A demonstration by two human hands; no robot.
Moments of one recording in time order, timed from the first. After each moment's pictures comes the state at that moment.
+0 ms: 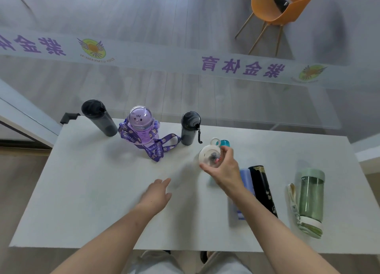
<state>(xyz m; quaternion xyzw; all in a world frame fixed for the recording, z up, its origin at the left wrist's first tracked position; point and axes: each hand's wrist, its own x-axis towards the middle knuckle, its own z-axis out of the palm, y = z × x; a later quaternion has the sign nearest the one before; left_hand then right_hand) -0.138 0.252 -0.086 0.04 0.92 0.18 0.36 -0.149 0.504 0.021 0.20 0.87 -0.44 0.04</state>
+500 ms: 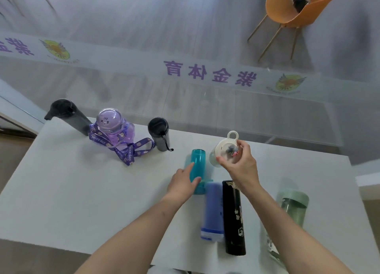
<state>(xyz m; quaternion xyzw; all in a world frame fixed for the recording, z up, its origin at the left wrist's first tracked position) -0.180 0.483 -0.053 -0.06 0.91 0.31 0.26 -0.194 0.682 0.034 0.14 0.87 -0.47 -0.01</state>
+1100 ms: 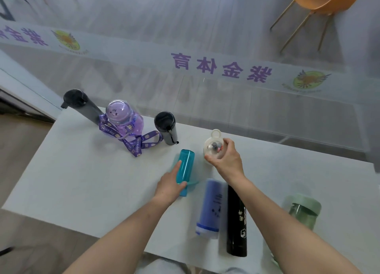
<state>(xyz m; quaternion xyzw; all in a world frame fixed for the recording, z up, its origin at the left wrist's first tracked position) -0.159 0.437 -0.059 -0.14 0.91 0.30 0.26 -0.228 0.650 -0.015 0.12 0.88 -0.45 0.10</state>
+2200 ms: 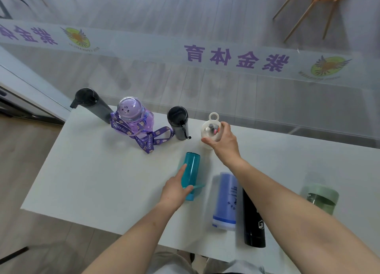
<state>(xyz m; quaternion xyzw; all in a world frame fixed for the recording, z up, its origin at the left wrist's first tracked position) -0.128 0.405 -0.063 -0.15 0.89 0.32 0.28 -0.258 0.591 -0.015 0.12 0.86 -0.48 0.11</state>
